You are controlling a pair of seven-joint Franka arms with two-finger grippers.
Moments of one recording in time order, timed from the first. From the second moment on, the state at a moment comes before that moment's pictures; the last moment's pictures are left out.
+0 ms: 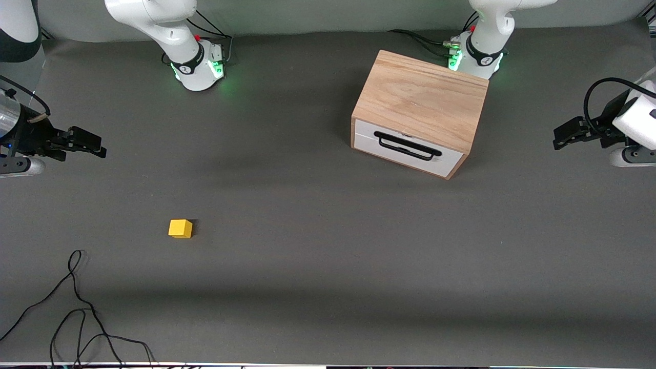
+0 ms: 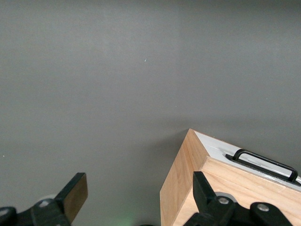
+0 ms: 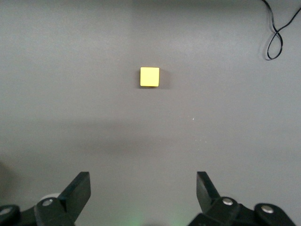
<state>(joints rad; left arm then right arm) 0.05 0.00 -0.09 -1.61 0.01 1.54 -0.06 0.06 0.01 -0.08 -1.64 0.03 1.57 -0.05</state>
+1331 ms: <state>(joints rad) -0.22 0.10 -0.31 -1.57 0.02 1.56 -1.30 0.06 0.07 -0.08 -1.66 0.03 1.58 -0.05</state>
